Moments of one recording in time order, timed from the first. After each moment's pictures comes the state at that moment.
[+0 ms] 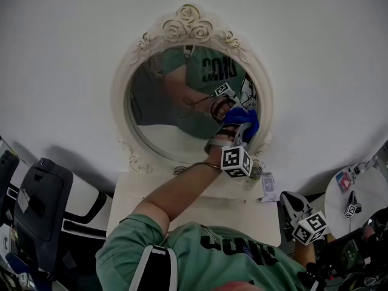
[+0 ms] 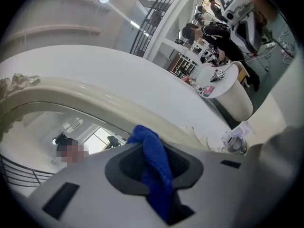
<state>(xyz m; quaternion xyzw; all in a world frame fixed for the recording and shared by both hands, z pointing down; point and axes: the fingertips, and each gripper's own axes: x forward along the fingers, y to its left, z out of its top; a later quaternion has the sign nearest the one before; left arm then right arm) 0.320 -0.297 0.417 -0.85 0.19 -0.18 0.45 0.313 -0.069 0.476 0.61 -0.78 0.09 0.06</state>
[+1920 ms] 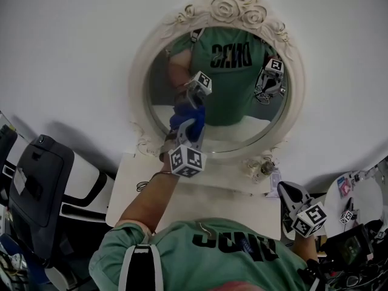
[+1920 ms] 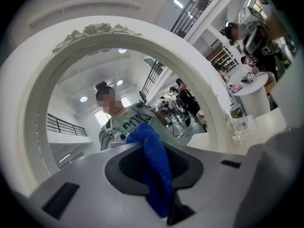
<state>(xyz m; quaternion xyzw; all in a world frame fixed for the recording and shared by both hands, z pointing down) 0.074 -0.395 0.466 -0.87 0.37 -0.20 0.27 0.253 -0.126 0.467 0.56 -0.82 0.08 0.11</state>
